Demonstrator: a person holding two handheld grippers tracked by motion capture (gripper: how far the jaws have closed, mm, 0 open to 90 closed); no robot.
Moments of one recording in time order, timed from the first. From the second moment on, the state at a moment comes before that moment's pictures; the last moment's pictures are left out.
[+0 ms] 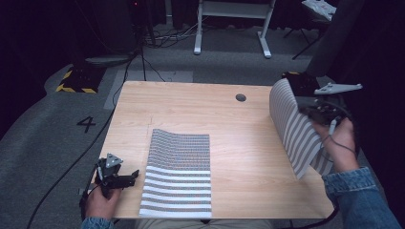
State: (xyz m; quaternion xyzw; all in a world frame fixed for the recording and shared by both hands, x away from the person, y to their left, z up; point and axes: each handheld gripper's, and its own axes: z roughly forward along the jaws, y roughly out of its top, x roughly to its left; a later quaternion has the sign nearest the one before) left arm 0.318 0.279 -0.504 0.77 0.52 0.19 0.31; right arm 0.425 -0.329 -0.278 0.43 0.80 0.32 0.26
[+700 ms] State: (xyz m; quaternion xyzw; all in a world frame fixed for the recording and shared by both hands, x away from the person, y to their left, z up) left arm 0.319 0.279 -0.504 0.77 0.52 0.19 0.31; right arm 0.432 -0.262 -0.391 0.38 0.86 0.33 0.10
